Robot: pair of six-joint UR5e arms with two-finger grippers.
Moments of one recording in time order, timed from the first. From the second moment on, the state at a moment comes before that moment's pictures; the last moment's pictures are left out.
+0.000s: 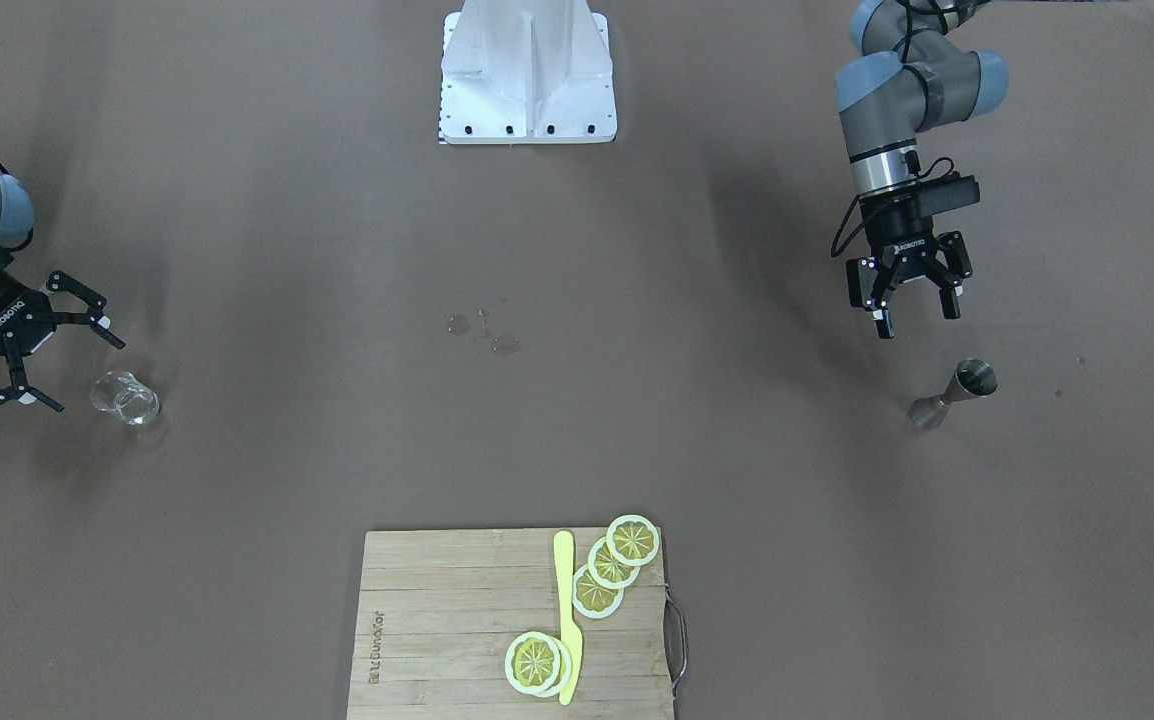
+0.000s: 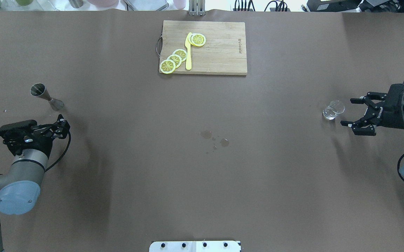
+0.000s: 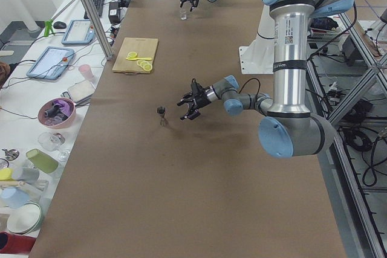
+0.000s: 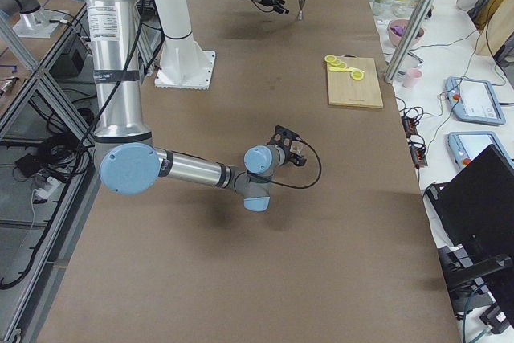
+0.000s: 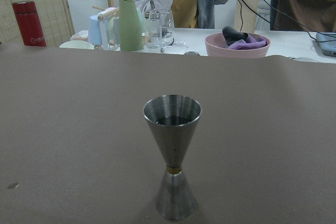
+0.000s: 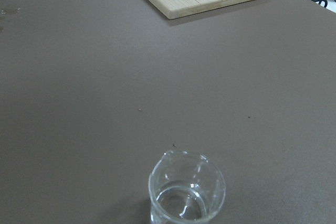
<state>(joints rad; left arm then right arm) -0.33 -1.50 -1.78 -2.13 -0.73 -1.59 0.92 -1.51 1.18 0.21 2.06 0.27</state>
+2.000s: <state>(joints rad) -0.42 -1.64 -1.62 -2.15 -0.69 -1.59 0.82 -1.50 1.14 0.31 1.86 0.44</state>
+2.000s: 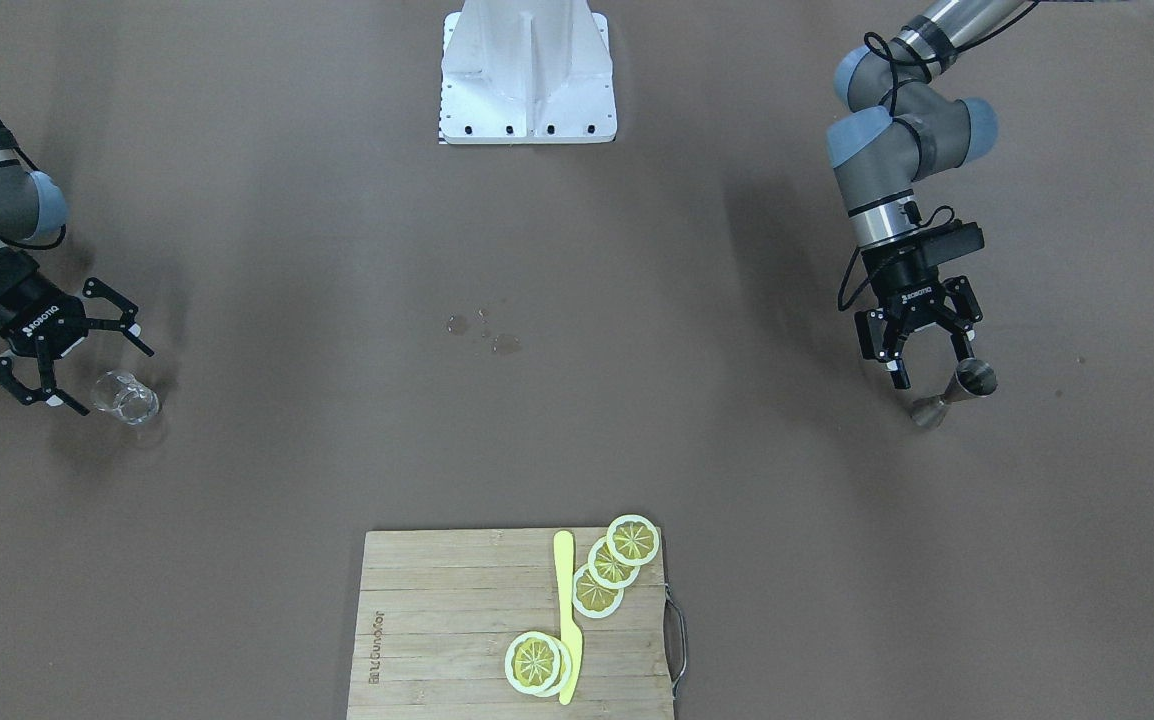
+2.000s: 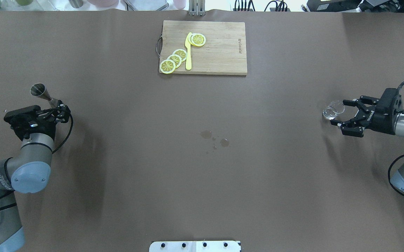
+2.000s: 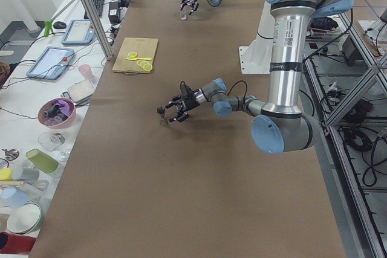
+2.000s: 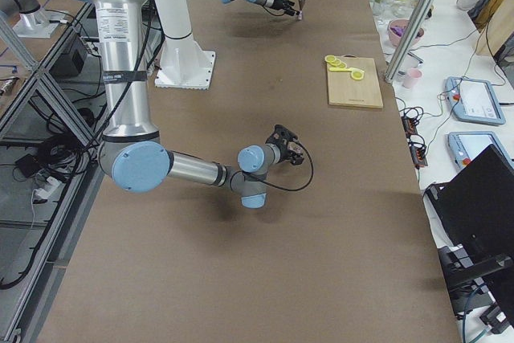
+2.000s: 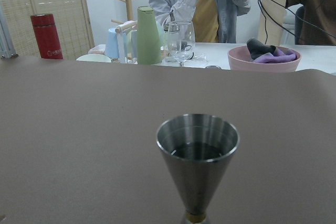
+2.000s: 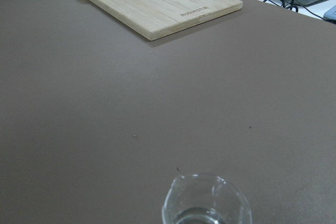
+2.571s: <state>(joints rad) -0.44 -1.66 -1.55 -2.15 -0.65 -1.59 0.82 -1.48 1.10 0.31 1.85 0.44</state>
